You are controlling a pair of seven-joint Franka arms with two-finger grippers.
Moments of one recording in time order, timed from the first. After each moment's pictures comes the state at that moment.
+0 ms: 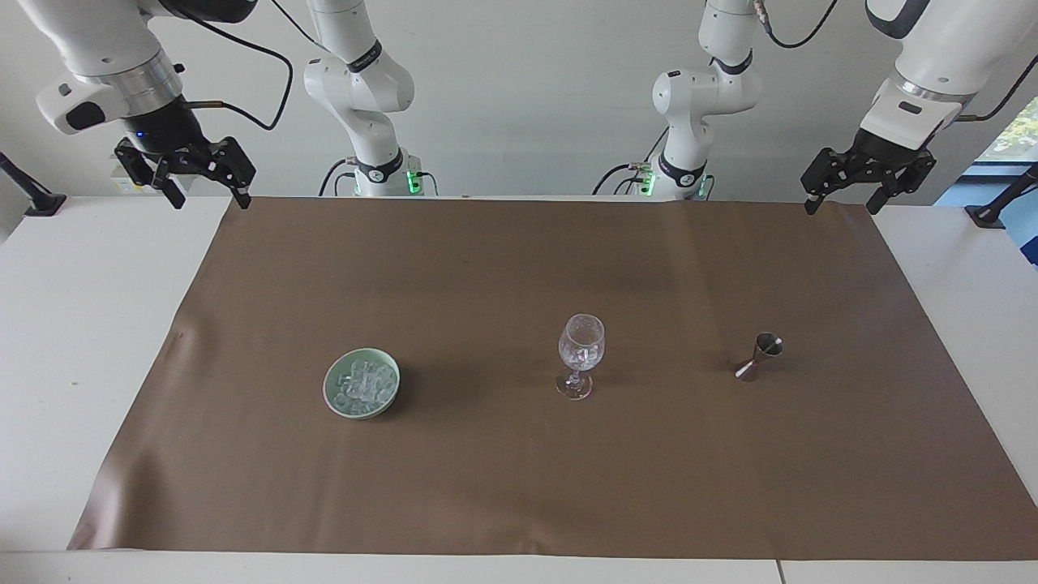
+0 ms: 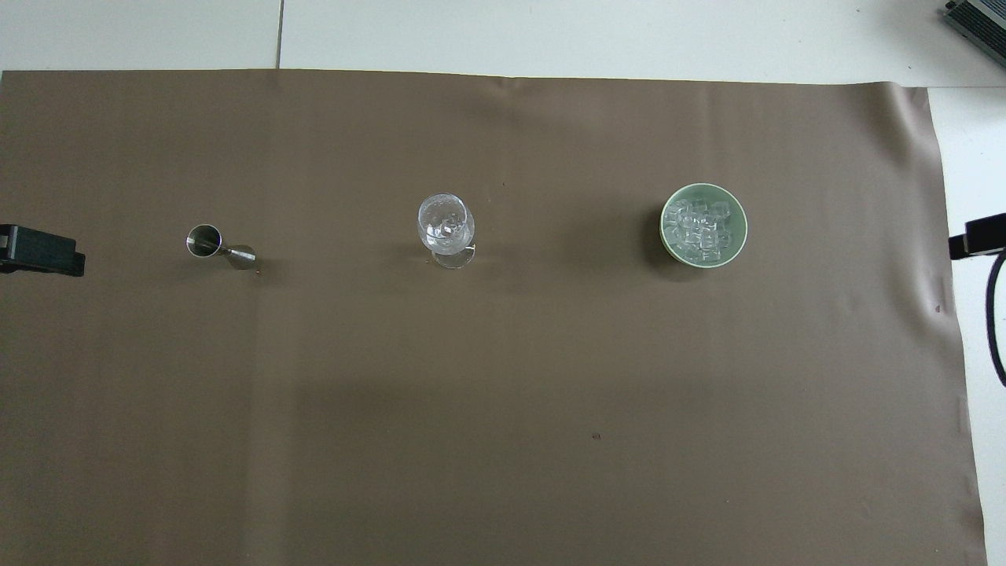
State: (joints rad) left arm 0.05 -0.06 -0.08 -1.58 0.01 1.54 0.04; right arm -0.17 0.02 0.05 -1.45 0.01 1.49 -0.10
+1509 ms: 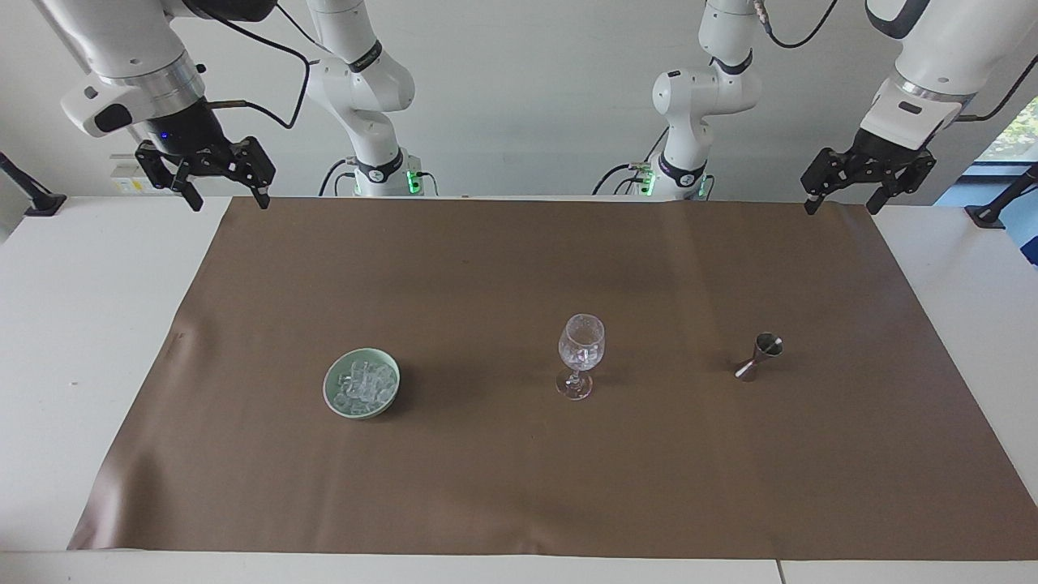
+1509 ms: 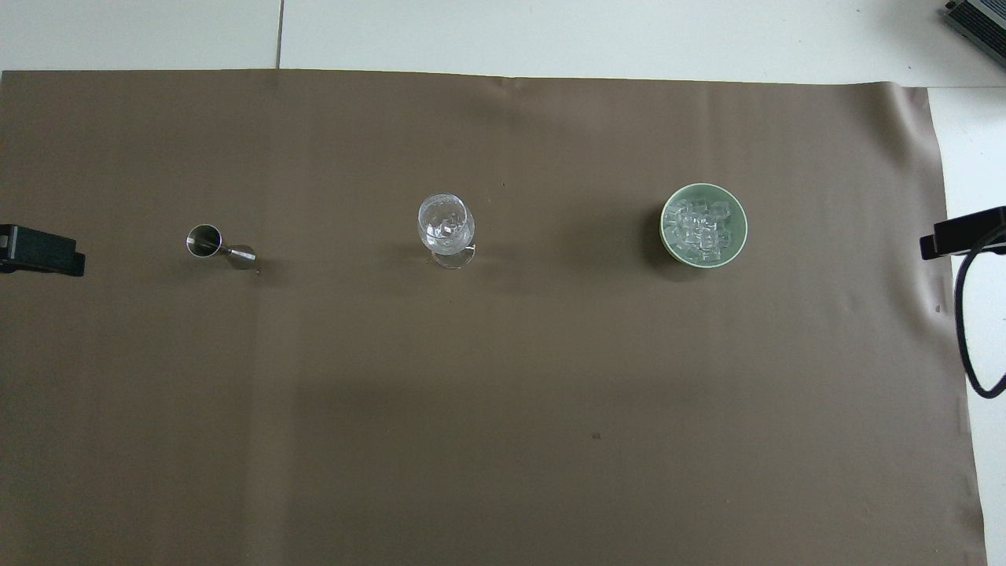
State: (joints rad) left arm 0.05 -0.06 -0.08 -1.58 0.01 1.54 0.04; right arm -0.11 0.02 0.04 -1.45 0.01 1.49 -0.10
